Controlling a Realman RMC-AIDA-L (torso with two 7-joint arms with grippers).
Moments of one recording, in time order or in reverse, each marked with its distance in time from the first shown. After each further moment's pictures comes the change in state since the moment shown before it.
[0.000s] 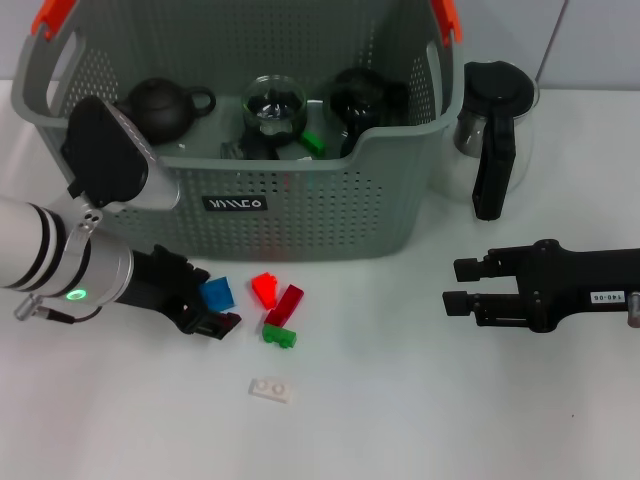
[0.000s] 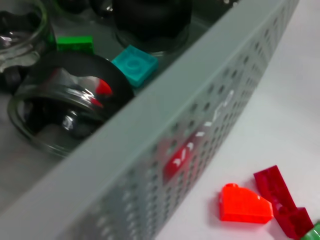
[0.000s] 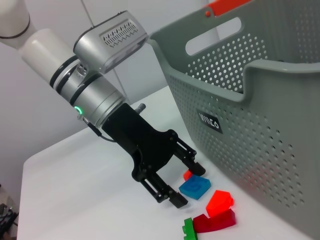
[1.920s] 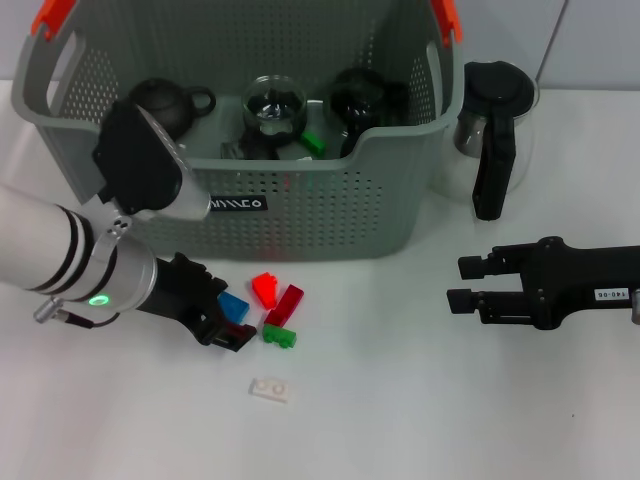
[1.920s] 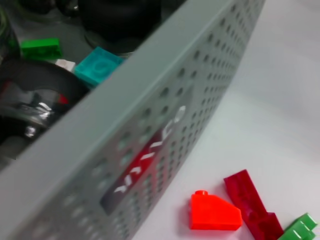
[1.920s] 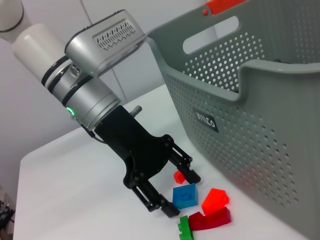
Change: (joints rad) left arm 0.007 -0.006 0.100 0.053 0.025 0.016 -0.068; right arm 0.005 -0.007 0.006 0.000 -0.009 0.000 -0.001
